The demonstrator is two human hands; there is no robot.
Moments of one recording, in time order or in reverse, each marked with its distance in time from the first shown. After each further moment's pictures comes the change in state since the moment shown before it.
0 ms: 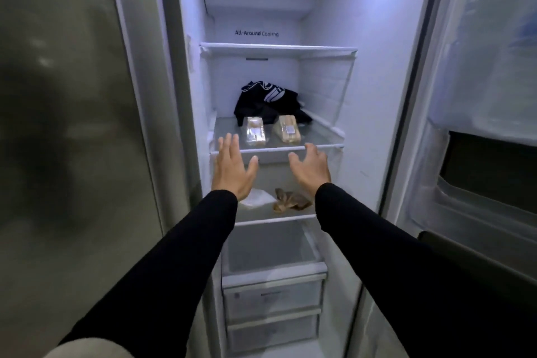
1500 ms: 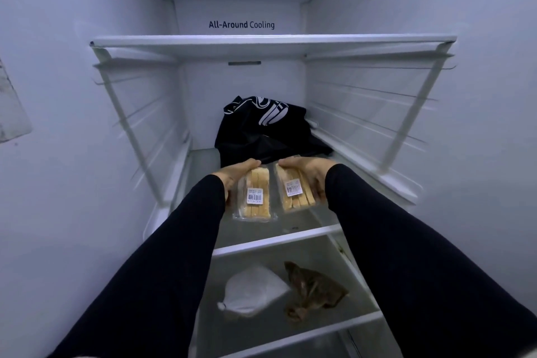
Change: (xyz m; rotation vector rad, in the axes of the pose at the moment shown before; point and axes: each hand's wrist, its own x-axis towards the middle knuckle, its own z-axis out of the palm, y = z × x) left_hand 0.344 -0.066 0.138 -0.600 -0.634 -0.735; right_hand 0.354 -0.002 0.079 0.226 -0.479 0.327
